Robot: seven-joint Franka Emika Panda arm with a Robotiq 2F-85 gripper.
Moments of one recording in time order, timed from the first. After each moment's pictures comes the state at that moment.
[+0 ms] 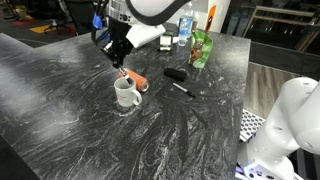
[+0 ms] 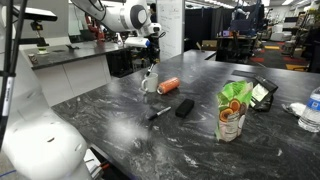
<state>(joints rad) 0.16 -0.09 0.18 -2.05 -0.05 2.29 0.25</state>
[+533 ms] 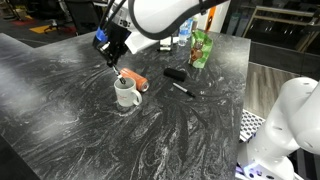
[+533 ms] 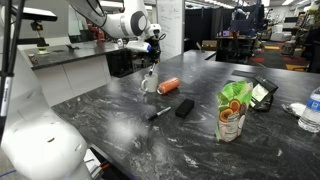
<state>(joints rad) 0.16 -0.09 0.18 -2.12 -0.06 2.49 0.25</state>
